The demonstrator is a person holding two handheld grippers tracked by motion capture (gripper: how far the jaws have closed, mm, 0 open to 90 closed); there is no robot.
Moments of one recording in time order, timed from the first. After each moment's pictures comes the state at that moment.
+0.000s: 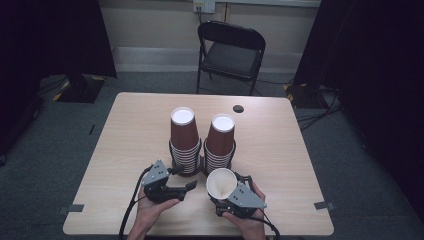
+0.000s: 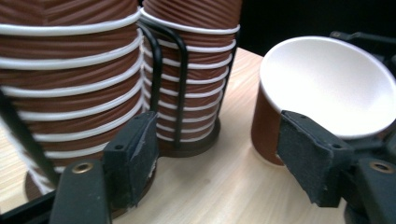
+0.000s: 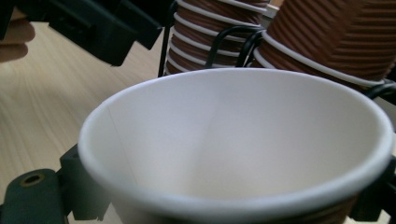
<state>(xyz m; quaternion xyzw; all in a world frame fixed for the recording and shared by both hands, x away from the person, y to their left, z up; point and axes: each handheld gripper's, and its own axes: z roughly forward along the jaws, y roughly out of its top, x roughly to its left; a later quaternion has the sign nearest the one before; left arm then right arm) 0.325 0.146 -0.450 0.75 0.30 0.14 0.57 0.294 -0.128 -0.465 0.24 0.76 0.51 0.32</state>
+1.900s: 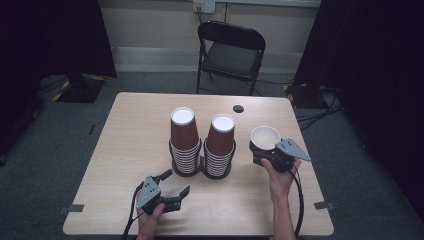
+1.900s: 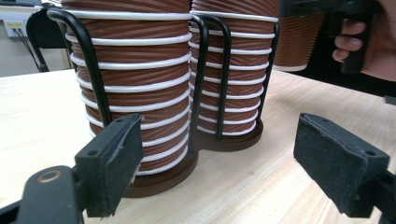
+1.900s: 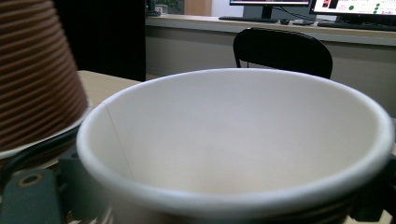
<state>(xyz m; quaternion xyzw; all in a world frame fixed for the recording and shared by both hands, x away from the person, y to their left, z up) 0.303 0.158 -0.498 0.68 0.32 0.25 0.61 0.404 -0.228 -0.430 0.41 0.65 0.54 0.36</state>
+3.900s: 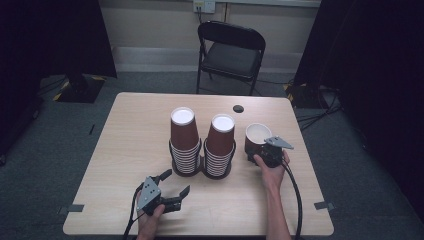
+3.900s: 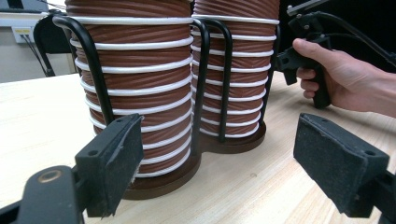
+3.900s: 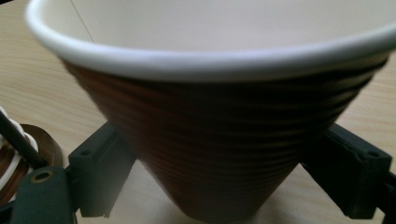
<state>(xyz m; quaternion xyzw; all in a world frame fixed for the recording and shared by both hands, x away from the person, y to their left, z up) 0.301 0.157 -0.499 0.68 0.32 0.26 0.61 0.453 -0.229 -0.494 0.49 0.69 0.45 0.28</state>
